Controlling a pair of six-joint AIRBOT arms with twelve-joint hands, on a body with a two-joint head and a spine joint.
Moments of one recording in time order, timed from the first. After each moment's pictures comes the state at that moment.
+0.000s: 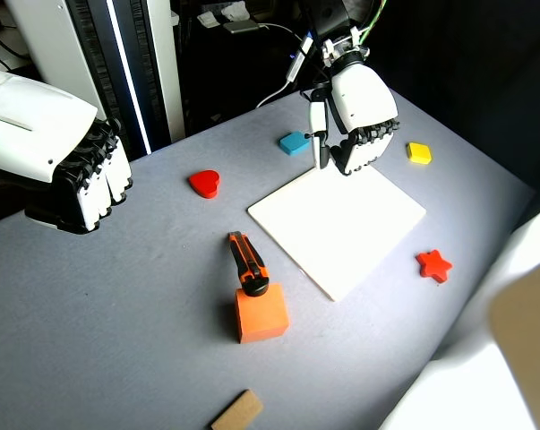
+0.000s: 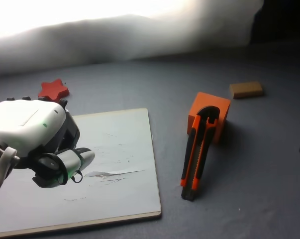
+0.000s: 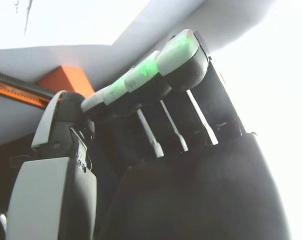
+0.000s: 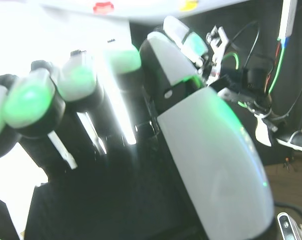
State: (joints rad) left arm 0.57 -0.78 0.55 -1.17 -0.90 1.91; right arm -0.43 -0.39 0.59 -0.84 0.37 -0.34
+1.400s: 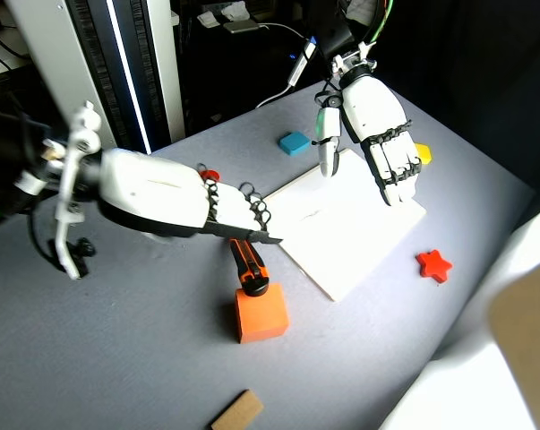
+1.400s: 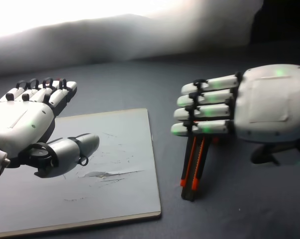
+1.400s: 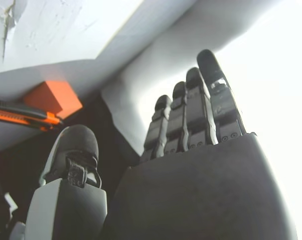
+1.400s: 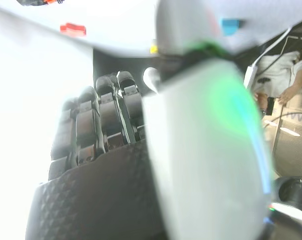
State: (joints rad) left arm 0.68 -0.82 0.64 -1.03 -0.96 1.73; right arm -0.30 -0.92 0.96 -1.49 0.34 -0.09
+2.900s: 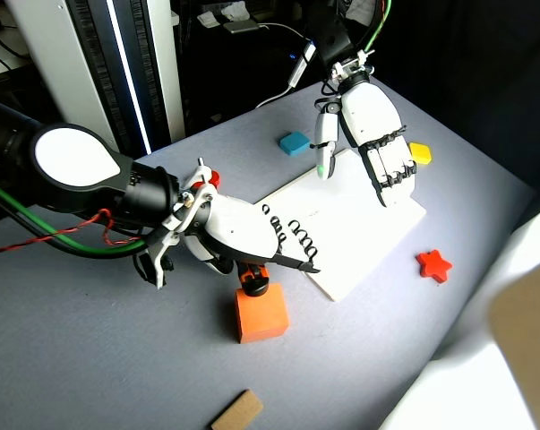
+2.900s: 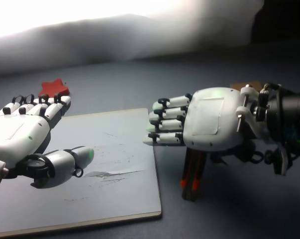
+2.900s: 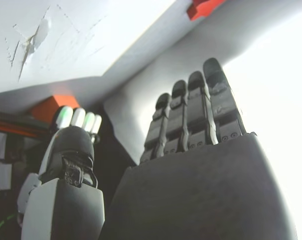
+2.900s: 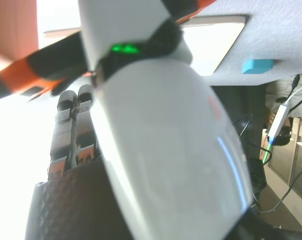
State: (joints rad) left arm 0.73 -0.84 0.65 -1.06 -0.97 1.71; right arm -0.37 -1.23 1.15 -1.47 0.14 -0.10
